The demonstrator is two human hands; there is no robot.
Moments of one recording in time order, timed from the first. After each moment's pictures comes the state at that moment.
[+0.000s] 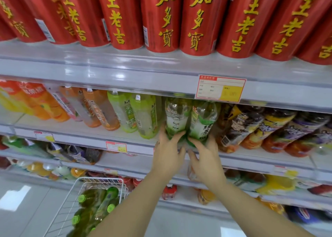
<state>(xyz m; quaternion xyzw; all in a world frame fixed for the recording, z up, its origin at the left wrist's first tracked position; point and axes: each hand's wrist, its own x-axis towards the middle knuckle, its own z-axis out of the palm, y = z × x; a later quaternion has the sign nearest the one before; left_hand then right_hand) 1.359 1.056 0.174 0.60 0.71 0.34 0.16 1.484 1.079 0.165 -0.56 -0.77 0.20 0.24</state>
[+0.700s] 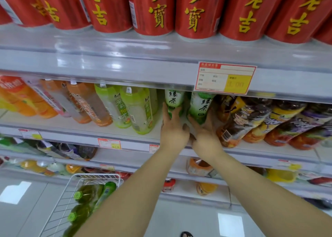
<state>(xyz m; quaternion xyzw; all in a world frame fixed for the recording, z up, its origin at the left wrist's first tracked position) 1.373 1.114 0.176 0.54 0.72 0.36 0.24 1.482 1.135 0.154 -0.52 -0.82 0.15 0.18</state>
